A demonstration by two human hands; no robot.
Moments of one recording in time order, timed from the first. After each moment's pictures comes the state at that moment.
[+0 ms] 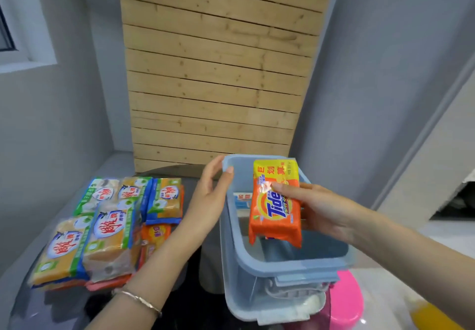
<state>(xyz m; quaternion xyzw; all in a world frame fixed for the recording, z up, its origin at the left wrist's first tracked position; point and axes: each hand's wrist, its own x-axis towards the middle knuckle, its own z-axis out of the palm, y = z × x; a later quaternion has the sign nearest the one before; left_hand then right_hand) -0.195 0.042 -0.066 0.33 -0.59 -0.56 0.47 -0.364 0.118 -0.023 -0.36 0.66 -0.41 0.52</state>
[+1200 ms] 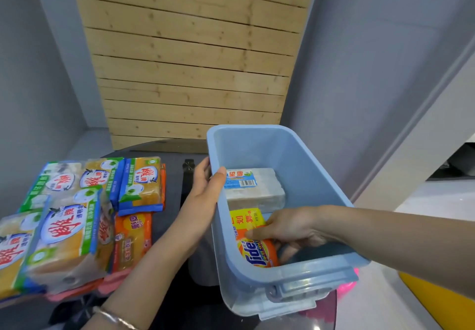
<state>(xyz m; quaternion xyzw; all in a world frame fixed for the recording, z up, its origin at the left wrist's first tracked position) -0.209 0.029 -0.107 0.39 -0.55 -0.64 0.37 -0.363 0.080 -0.111 -0.39 0.71 -0.06 0.59</state>
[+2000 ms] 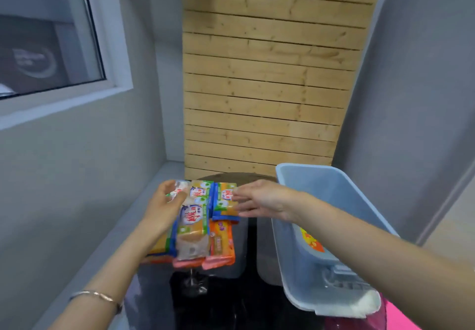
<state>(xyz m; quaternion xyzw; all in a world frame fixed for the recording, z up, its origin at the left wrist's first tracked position) -0.015 0.020 -0.079 0.60 -0.56 -0.39 0.42 -0.210 0.051 -0.028 -0.47 0.61 -0.31 0.55</state>
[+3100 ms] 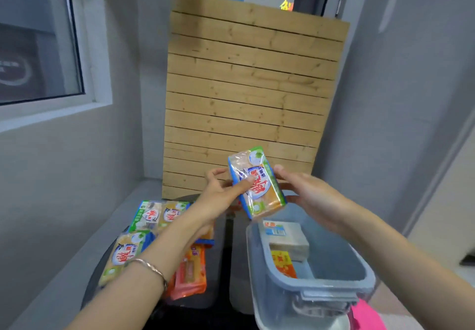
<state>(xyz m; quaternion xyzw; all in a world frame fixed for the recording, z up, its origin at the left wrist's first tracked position) -0.136 0.028 -0.014 0.35 -0.56 -0.61 0.43 -0.292 0.109 0.040 -0.57 0.59 -0.42 0.38</state>
